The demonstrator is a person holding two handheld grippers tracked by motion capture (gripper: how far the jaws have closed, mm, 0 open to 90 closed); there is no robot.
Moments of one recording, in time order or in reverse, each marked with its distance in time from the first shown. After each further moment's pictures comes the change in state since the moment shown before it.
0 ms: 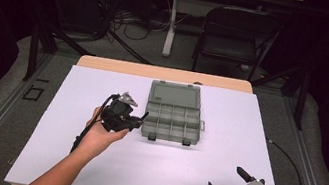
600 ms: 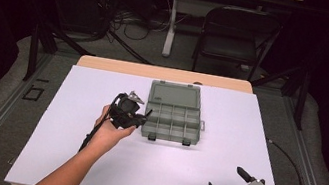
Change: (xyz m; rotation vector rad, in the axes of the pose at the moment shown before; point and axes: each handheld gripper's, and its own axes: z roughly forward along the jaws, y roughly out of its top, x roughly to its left) left arm 0.008 0.007 0.030 0.025 0.036 -0.023; right arm -0.001 0.000 -0.001 -0.002 0.001 -0.005
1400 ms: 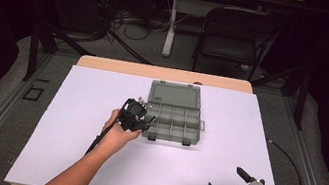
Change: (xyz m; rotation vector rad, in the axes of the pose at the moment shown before) left arm -0.001 -0.002 0.038 0.102 0.002 -0.024; right arm 0.000 -0.001 0.000 0.000 0.006 -0.001
